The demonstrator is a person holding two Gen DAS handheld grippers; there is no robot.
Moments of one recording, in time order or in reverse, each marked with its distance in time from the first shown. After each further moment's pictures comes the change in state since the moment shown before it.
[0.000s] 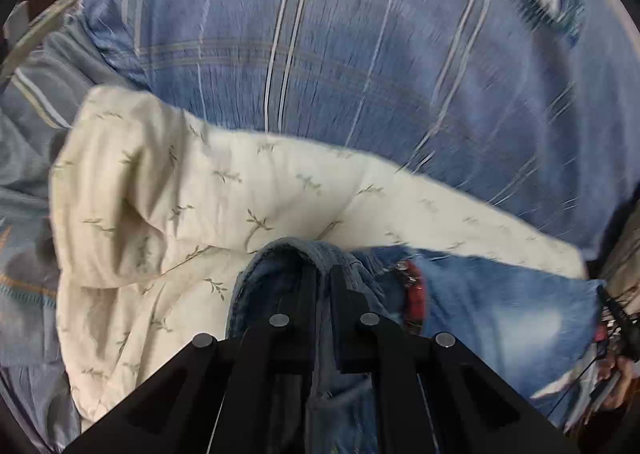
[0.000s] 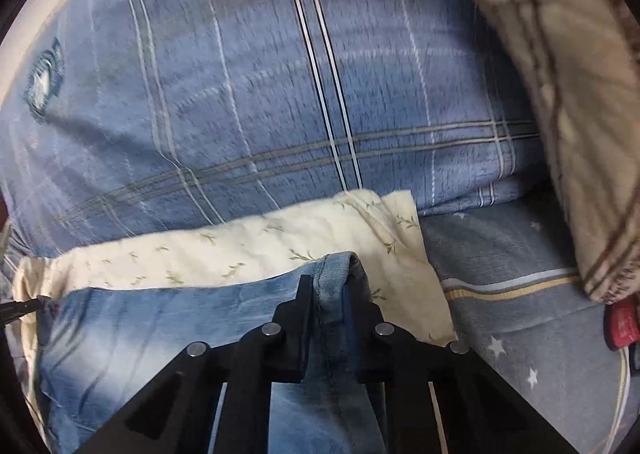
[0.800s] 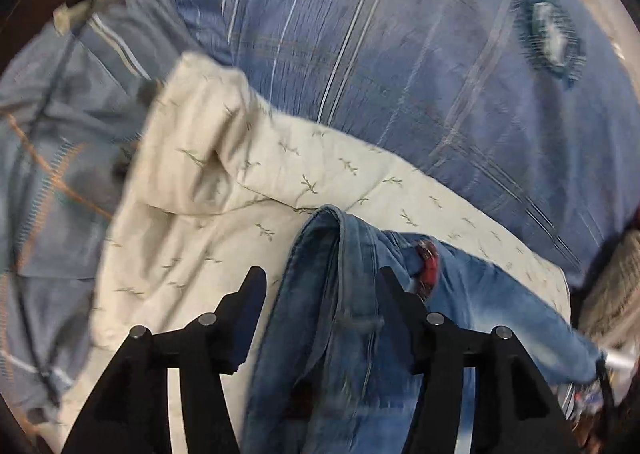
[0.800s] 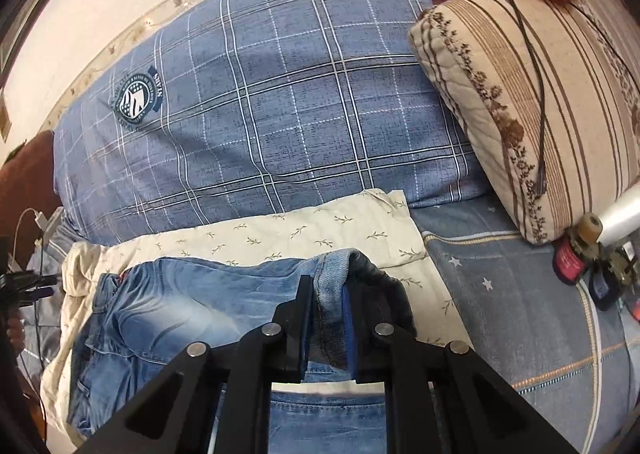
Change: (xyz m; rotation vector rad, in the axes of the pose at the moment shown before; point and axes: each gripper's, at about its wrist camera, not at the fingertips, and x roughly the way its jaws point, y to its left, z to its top) left arm -0.033 0.034 -0.019 -0.172 0.009 0.031; right arm -0.130 0.017 -0.081 -0.050 -0.154 0.031
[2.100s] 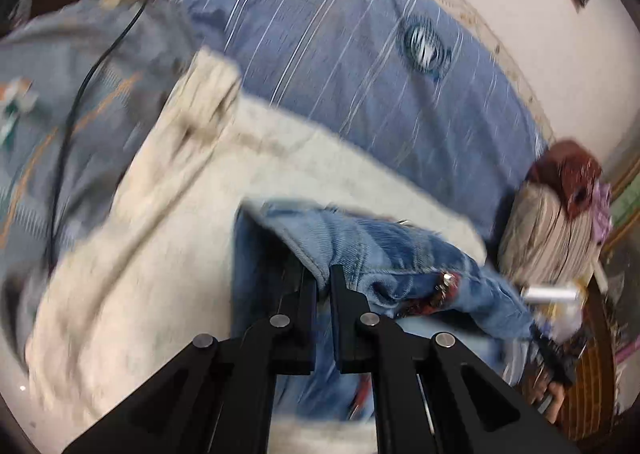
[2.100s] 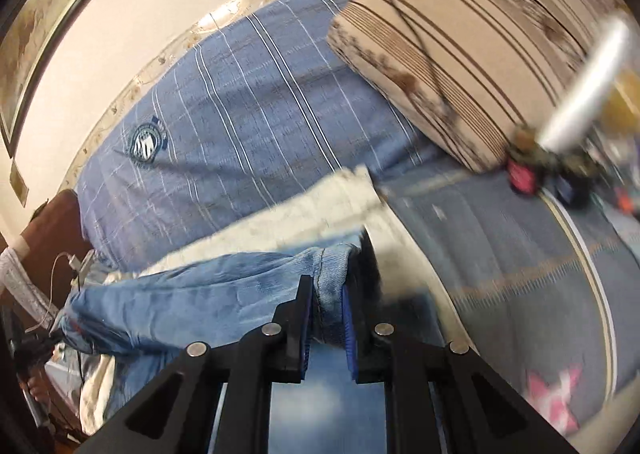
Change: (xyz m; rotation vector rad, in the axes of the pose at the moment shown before) left arm -0.120 0.084 -0.188 0.100 -0.142 -0.312; right arm -0.087 -0.082 -0.113 0.233 -0.079 0.115
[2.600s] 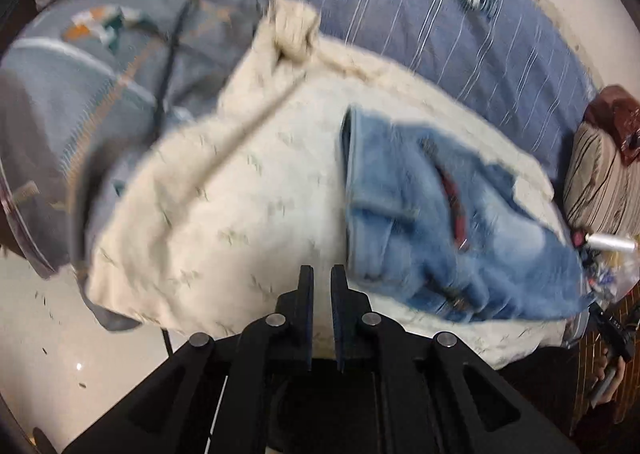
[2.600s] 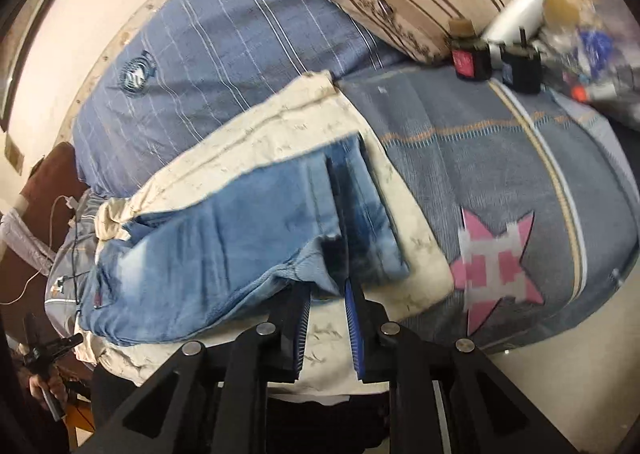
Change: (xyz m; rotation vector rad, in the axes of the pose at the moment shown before) left arm -0.032 0.029 -0.061 0.036 0.063 0.225; right arm -0.038 -0.040 -0.066 -0.008 0.197 -0.010
